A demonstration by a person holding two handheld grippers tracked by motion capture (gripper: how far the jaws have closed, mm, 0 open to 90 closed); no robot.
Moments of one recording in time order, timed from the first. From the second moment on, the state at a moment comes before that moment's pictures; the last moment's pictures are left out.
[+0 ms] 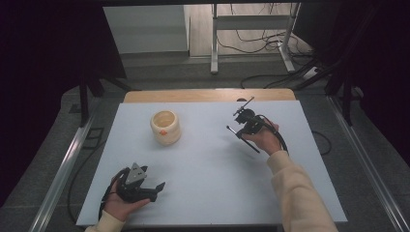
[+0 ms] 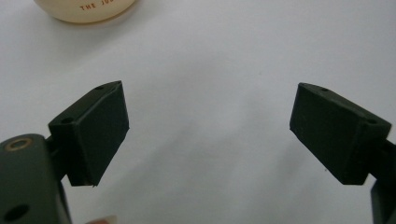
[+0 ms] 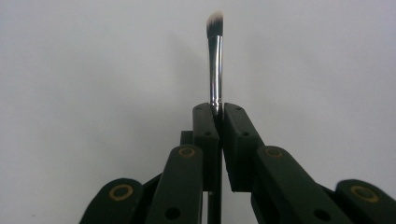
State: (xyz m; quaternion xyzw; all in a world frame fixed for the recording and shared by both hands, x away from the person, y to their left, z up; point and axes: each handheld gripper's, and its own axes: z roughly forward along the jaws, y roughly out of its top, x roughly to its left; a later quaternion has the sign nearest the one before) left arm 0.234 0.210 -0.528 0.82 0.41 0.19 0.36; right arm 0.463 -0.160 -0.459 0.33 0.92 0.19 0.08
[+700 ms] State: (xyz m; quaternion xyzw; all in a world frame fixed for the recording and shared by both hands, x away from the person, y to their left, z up) left arm 0.234 0.209 -0.528 0.81 0.41 0.19 0.36; right arm 0.435 -0.180 -0.433 0.33 0.90 0.28 0.09
